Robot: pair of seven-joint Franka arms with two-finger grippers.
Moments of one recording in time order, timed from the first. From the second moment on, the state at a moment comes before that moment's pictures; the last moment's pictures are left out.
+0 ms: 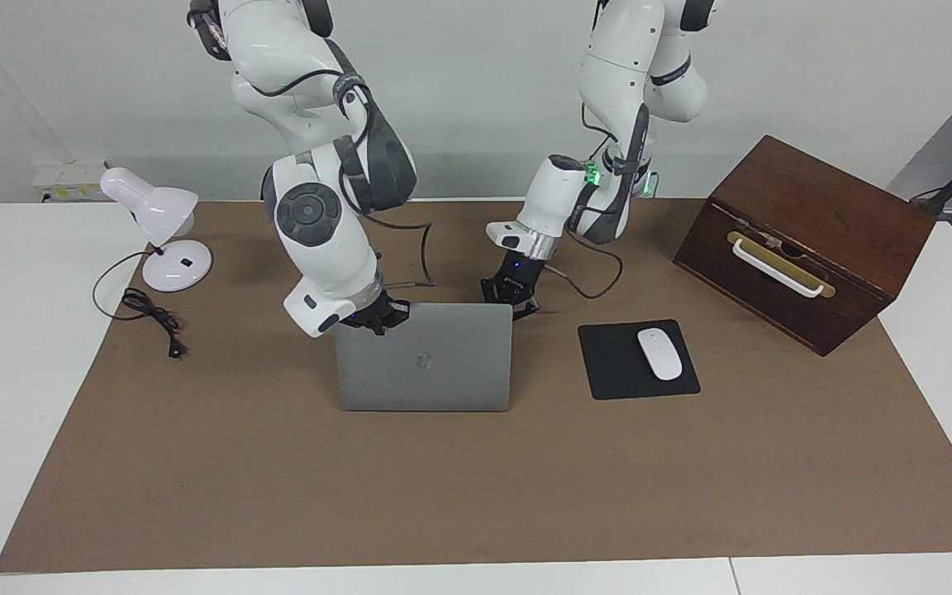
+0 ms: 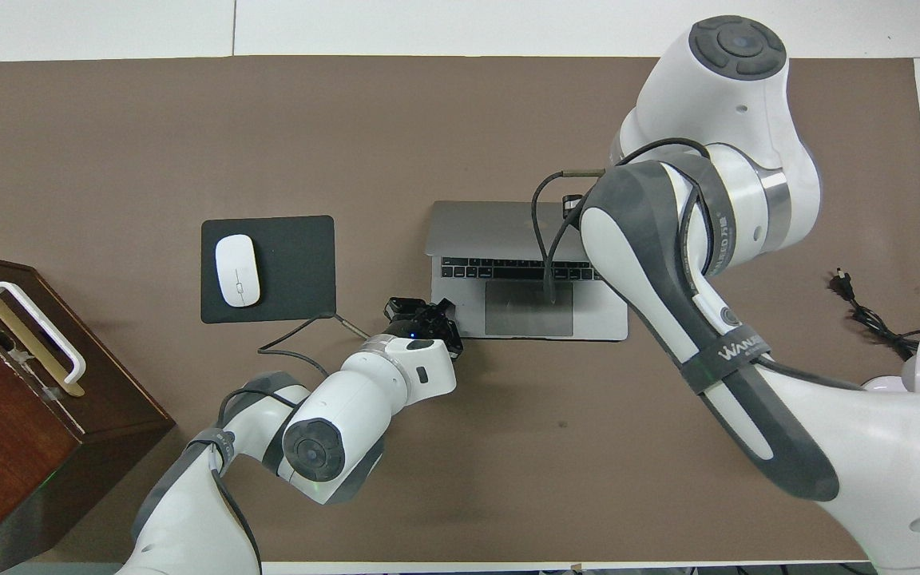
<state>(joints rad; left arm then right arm) -0.69 0.28 -0.02 -2.41 -0.02 3.34 0.02 0.23 0.41 0.09 -1.48 0.08 1.74 0.37</state>
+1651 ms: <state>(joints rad) -0.69 0.28 -0.02 -2.41 -0.02 3.35 0.03 0.24 0.35 0.09 -1.73 0.08 1.94 0.37</state>
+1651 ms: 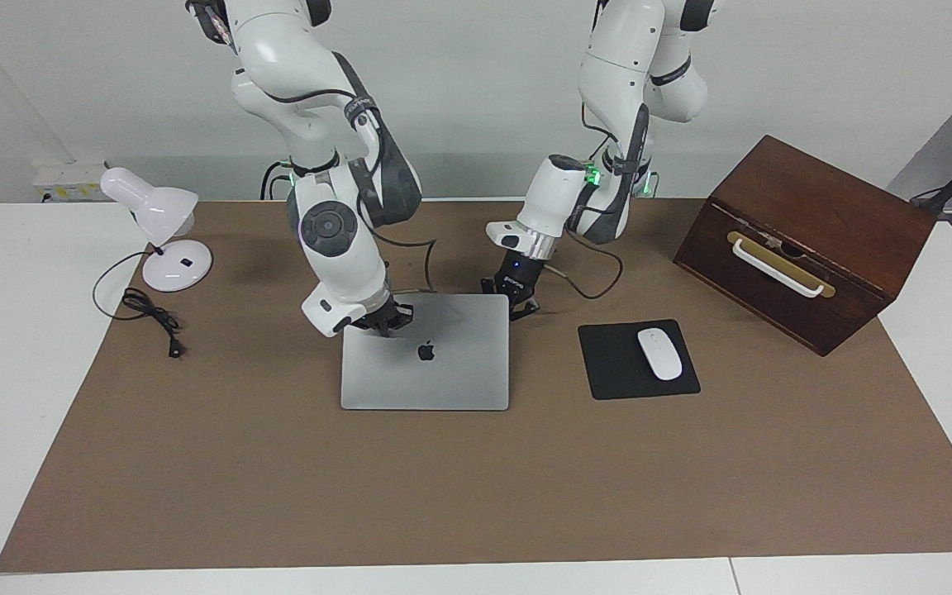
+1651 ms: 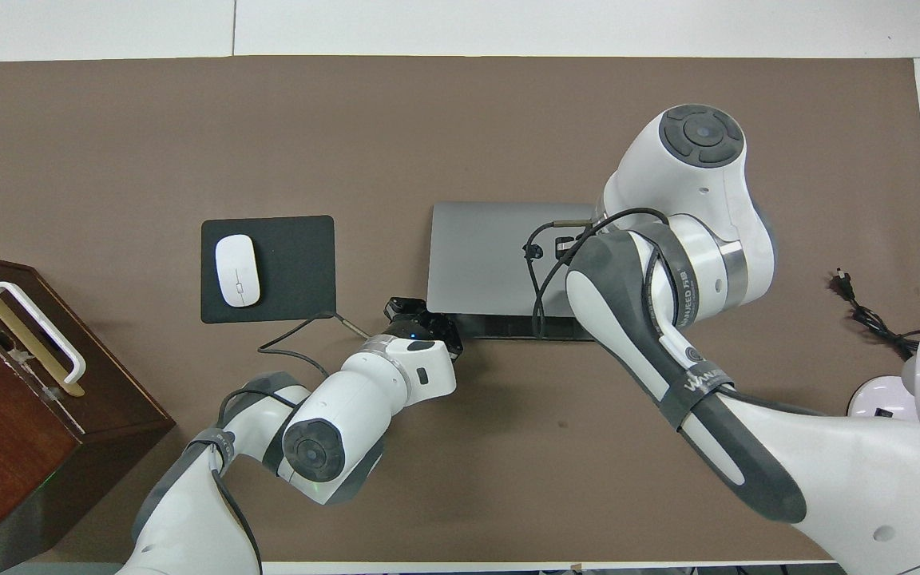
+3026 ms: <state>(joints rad) -0.69 0.27 -0.02 -2.42 -0.02 3.35 0.04 0.24 0.35 0.09 -1.73 0.09 1.94 0.37</state>
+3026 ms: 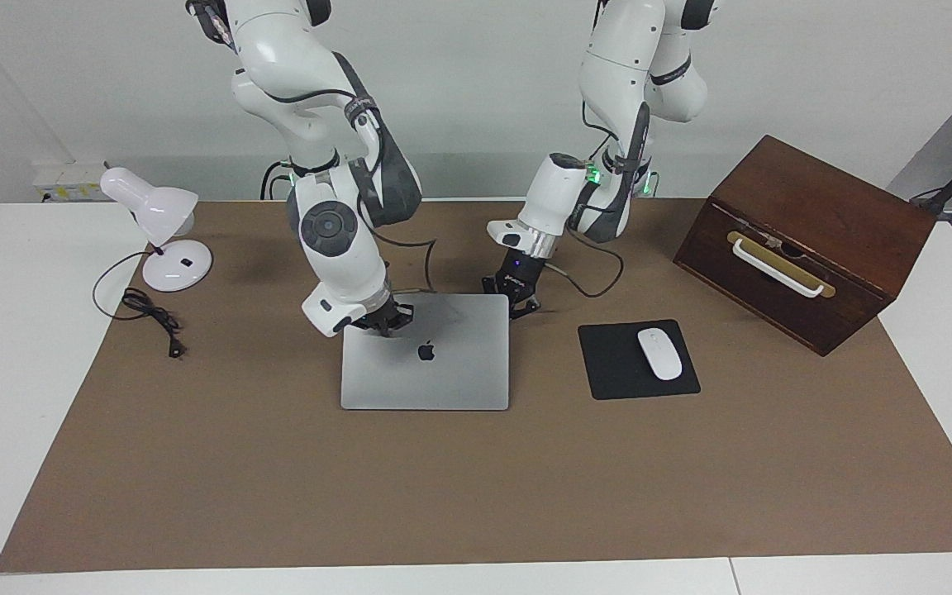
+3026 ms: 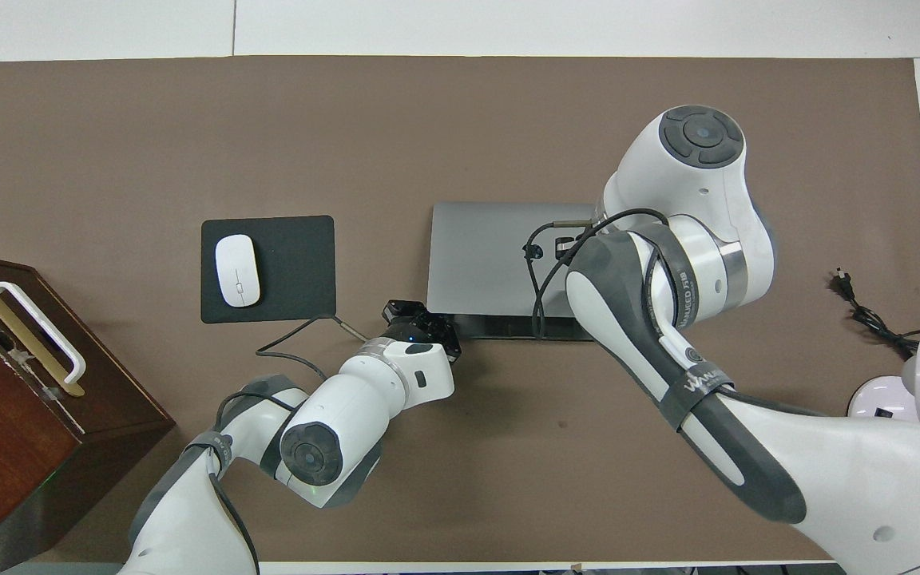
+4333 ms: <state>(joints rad) -0.69 0.26 -0.02 -2.44 -0.02 3.36 0.04 0.25 0.35 0.09 -1.76 0.11 1.99 0.37</state>
